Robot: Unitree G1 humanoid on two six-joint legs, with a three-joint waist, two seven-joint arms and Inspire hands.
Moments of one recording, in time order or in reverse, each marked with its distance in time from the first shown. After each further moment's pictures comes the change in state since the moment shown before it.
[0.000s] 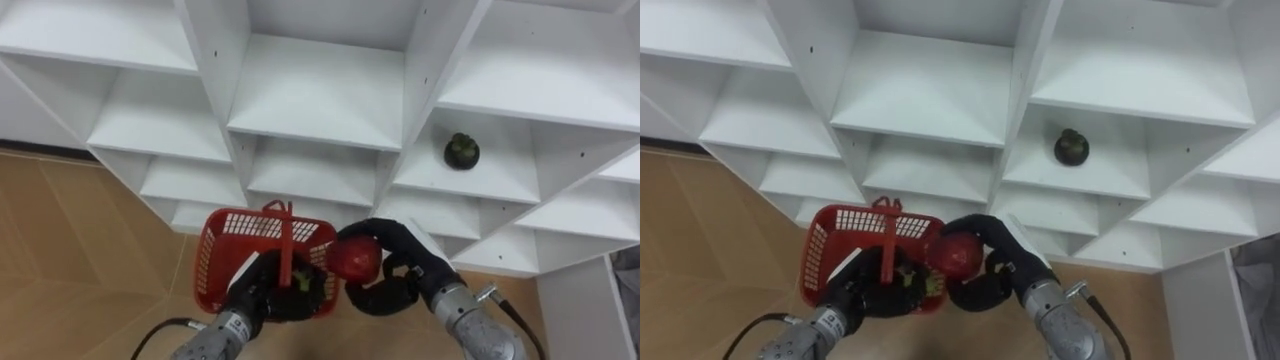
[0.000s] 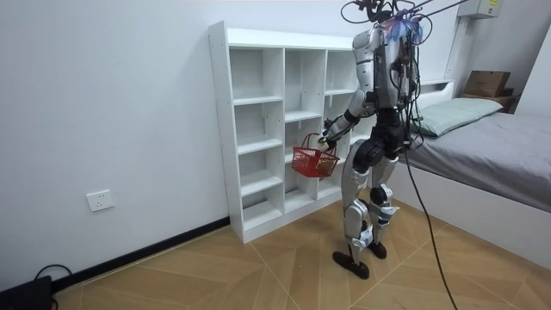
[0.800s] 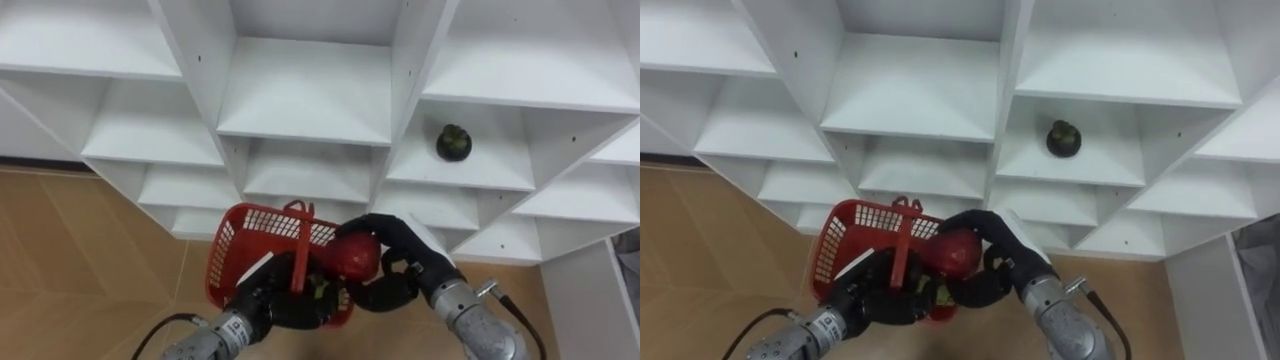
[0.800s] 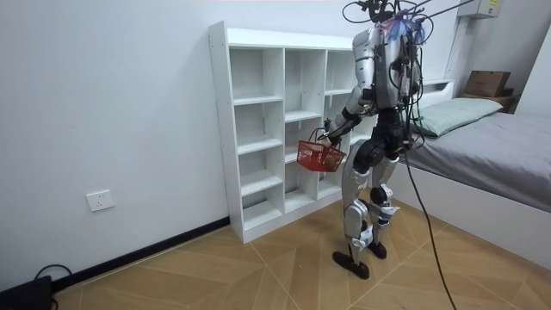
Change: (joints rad) left arm 0.022 0.079 -0.042 -0.082 -0.127 0.007 -0.171; right arm -0.015 -0.014 0.003 -0.009 0.014 -0.018 0.012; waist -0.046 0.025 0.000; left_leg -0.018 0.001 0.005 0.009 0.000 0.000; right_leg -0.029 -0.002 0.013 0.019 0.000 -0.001
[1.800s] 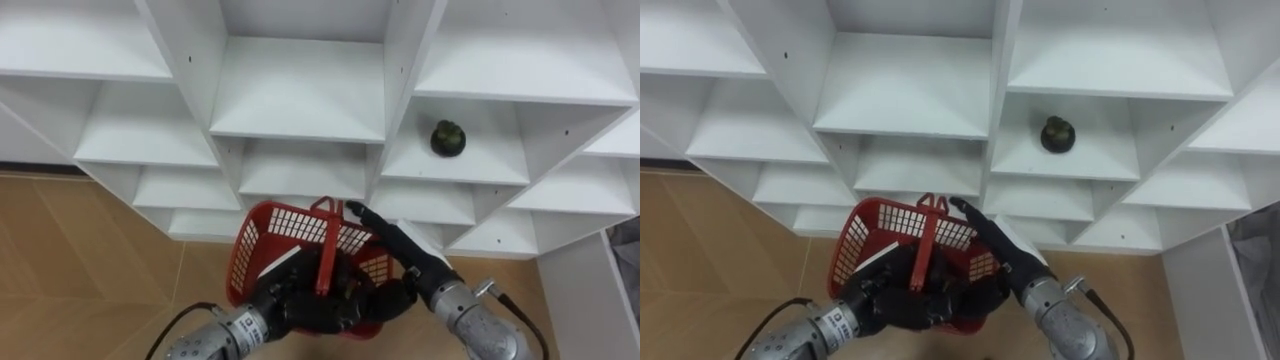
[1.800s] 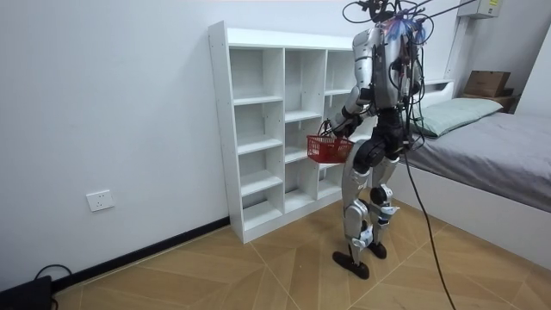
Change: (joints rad) left arm 0.000 0.033 -0.084 -0.097 -0.110 0.006 -0.116; right arm -0.008 -0.050 0.059 0.000 0.020 0.007 0.024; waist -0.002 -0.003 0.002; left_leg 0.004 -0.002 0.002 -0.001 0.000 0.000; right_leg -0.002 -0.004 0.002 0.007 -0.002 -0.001
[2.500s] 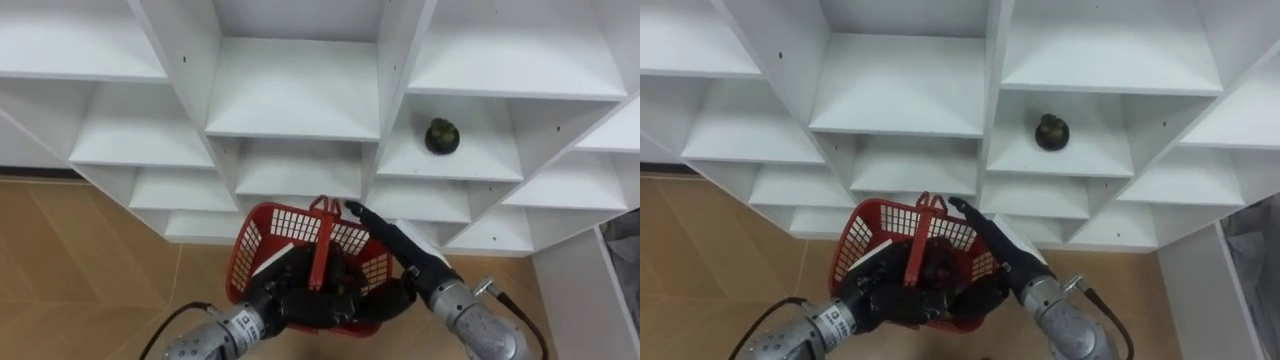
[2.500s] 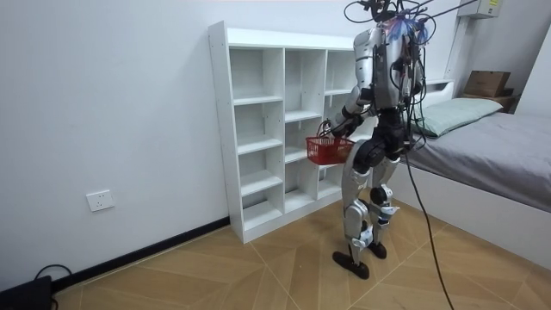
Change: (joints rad) left arm 0.007 0.012 0.018 -0.004 0.005 -0.001 0.075; right arm -0.010 -0.003 0.010 0.012 0.045 0.000 -0.016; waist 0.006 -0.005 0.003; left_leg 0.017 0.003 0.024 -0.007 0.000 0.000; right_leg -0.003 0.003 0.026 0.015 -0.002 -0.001
